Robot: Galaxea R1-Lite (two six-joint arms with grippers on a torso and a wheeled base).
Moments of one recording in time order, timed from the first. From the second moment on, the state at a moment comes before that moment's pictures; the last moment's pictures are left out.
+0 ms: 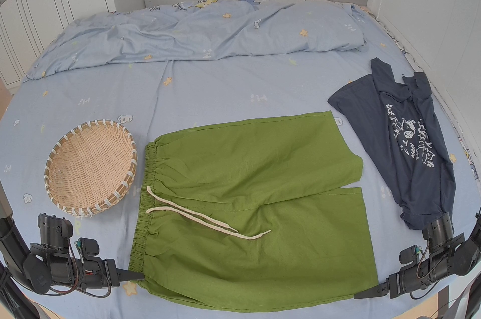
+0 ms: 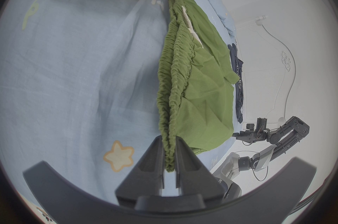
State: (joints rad) left arm 0.04 1.84 -0.02 -0.88 -0.69 -0.33; right arm 0.10 1.86 -0.03 -0.61 0.61 0.10
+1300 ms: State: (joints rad) left arm 0.06 1.83 -0.02 -0.80 -0.68 -0.32; right arm 0.04 1.76 -0.02 -0.46 0.65 0.09
